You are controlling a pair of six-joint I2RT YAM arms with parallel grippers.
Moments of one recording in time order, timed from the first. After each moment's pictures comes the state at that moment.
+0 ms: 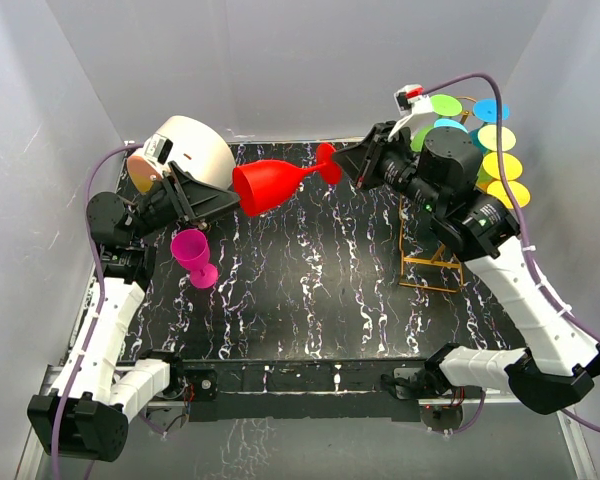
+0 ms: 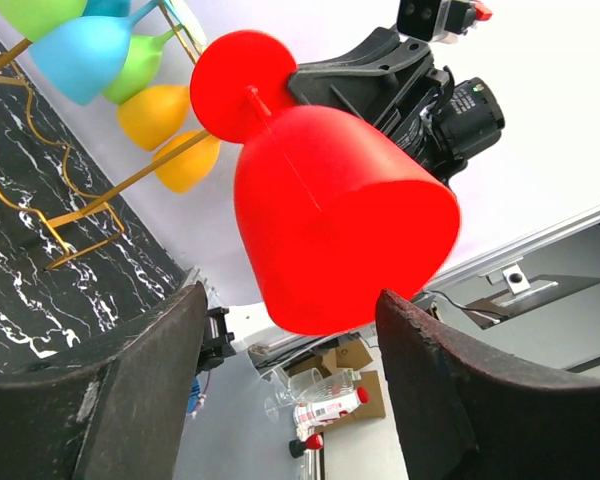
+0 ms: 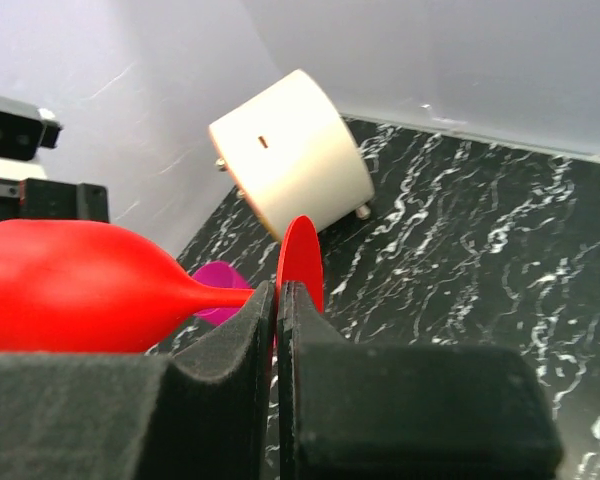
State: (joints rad) left arm -0.10 0.96 0.92 0.43 1.03 -1.38; right arm 0.61 1.20 1.61 -0.47 -0.06 0.40
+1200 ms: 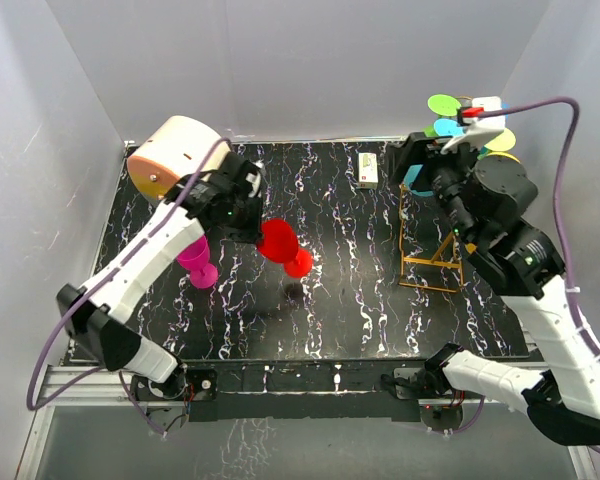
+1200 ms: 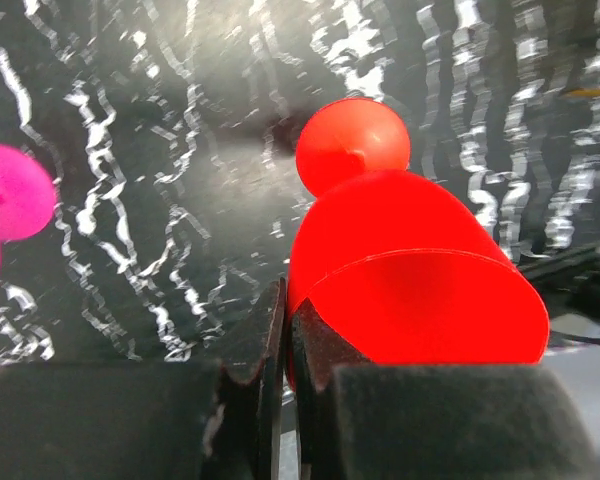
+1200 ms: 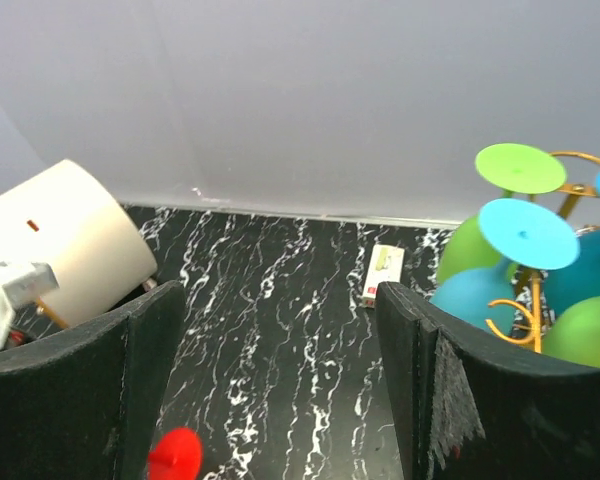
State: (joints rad) left arm -0.60 1.45 1.56 -1.10 0.05 -0.50; right arm 0.62 1.02 1.53 -0.49 0.39 0.12
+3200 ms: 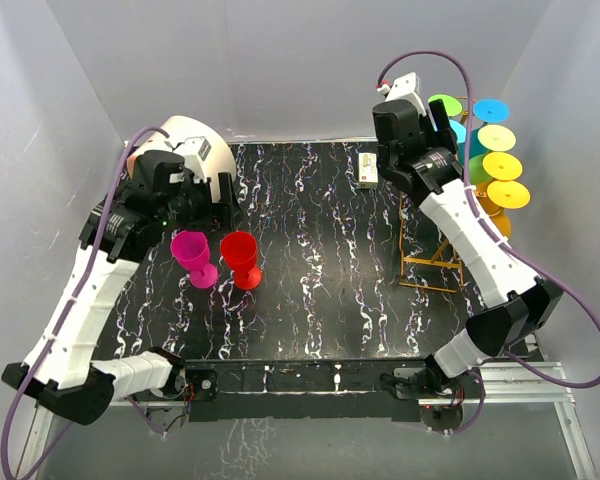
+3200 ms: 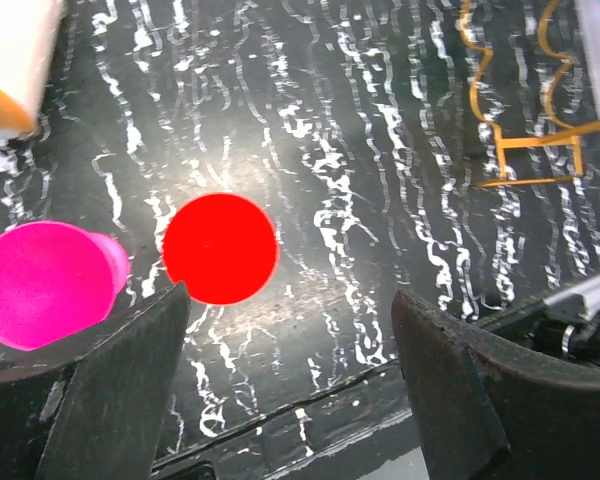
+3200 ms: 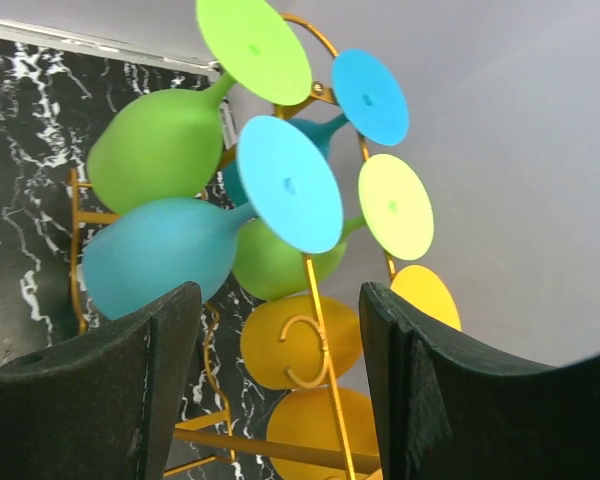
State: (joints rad) left arm -0.46 1.19 1.58 -1.07 0.04 -0.35; right arm 0.49 1.53 1.75 -0.71 1.00 -0.27
